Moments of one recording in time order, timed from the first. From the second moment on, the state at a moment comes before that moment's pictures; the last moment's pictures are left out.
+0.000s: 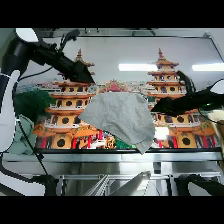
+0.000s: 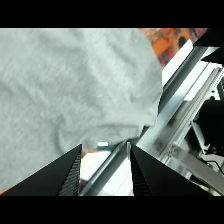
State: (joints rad) left arm -0.12 -1.75 1.83 0.78 -1.66 -1.26; right arm -0.05 -1.20 0.91 -0.85 1.28 1.29
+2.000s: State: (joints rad) left arm -0.07 -1.17 2.00 0.17 -1.46 -1.06; right arm -0.12 -0.82 1.46 -0.01 1.42 0.85
